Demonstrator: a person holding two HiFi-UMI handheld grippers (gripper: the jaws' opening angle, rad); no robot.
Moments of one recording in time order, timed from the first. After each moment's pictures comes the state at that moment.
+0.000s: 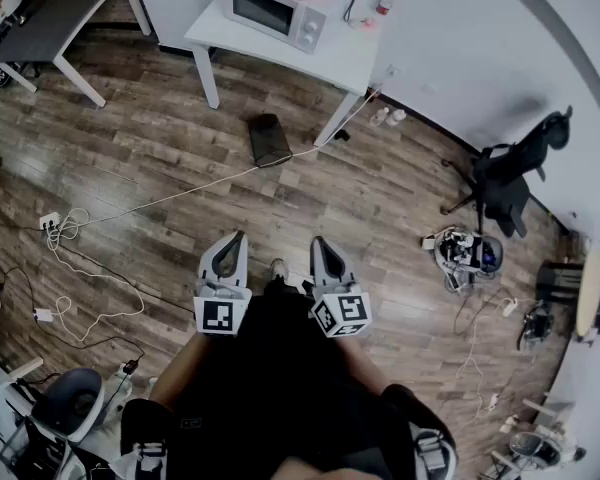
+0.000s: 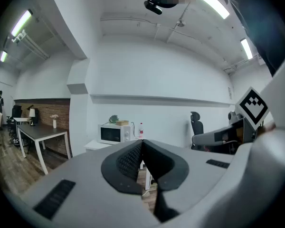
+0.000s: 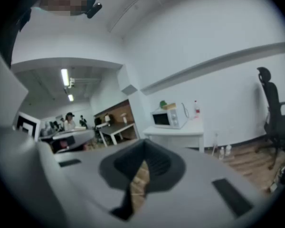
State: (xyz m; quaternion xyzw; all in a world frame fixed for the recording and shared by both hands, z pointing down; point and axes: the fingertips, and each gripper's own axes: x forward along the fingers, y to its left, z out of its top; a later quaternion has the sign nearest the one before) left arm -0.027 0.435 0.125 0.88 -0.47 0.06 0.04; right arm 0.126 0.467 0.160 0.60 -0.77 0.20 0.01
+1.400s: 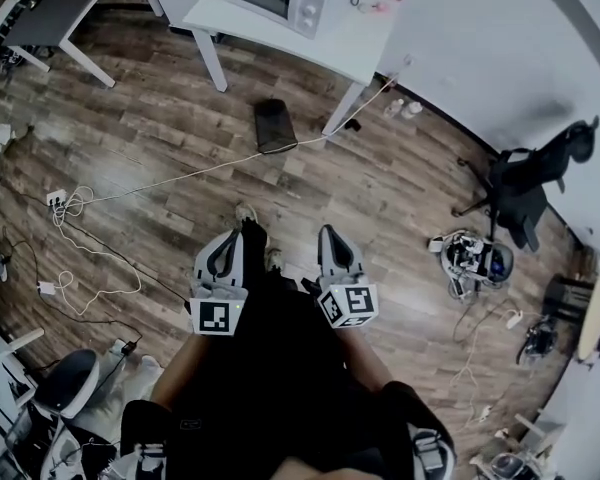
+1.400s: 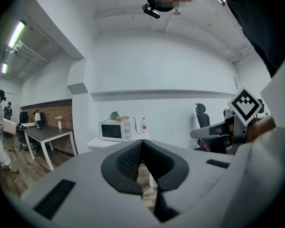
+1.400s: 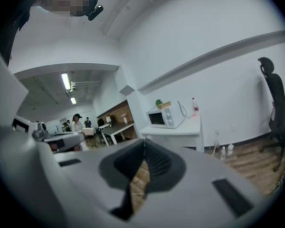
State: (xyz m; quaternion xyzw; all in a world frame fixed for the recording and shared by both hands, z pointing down) left arm 0.041 0.425 0.147 0.86 -0.51 0.09 0.03; right arm 0.218 0.431 0.189 0.58 -0.78 0.21 0.00
